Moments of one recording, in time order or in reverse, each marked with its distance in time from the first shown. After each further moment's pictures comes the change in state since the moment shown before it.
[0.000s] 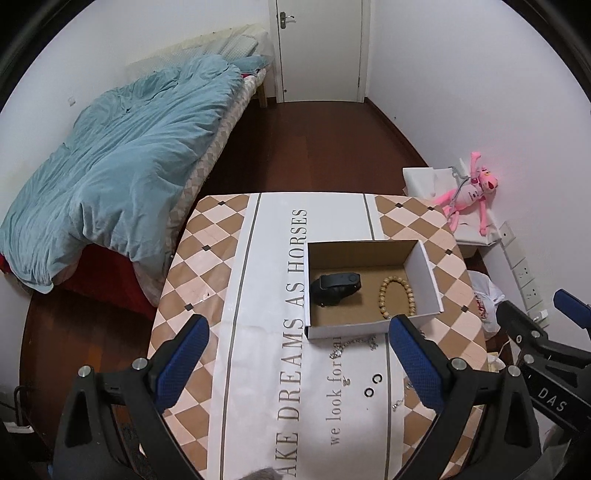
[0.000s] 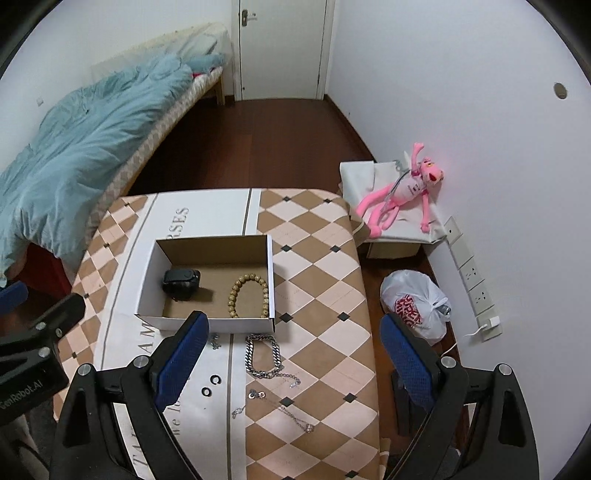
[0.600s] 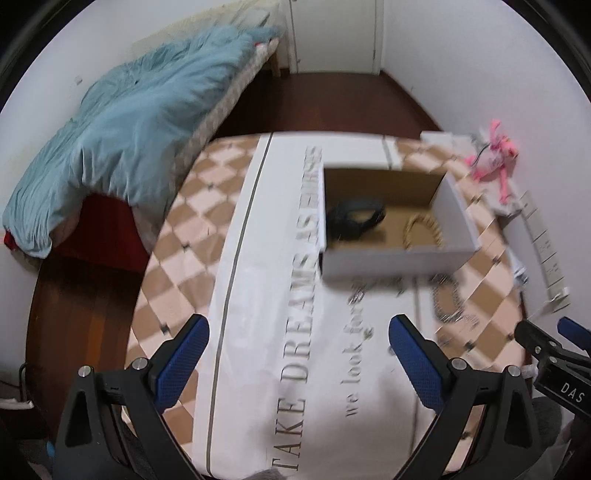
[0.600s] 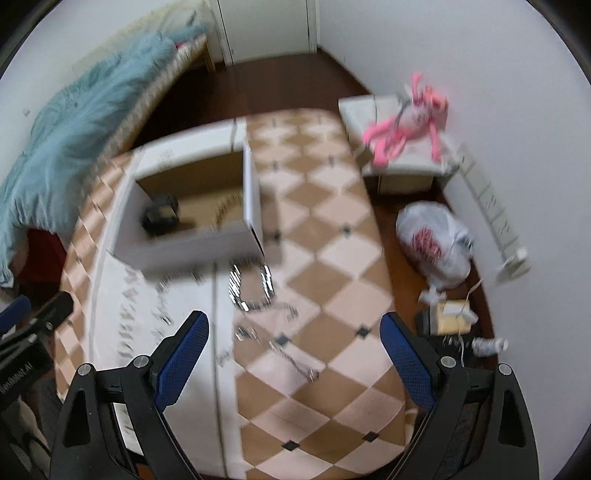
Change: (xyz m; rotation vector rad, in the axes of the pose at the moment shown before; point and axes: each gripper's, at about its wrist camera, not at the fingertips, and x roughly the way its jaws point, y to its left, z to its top) left arm 0.055 -0.002 -0.069 -0.019 0.121 0.075; right arm 0.081 -0.040 -0.089 0.101 0.242 0.076
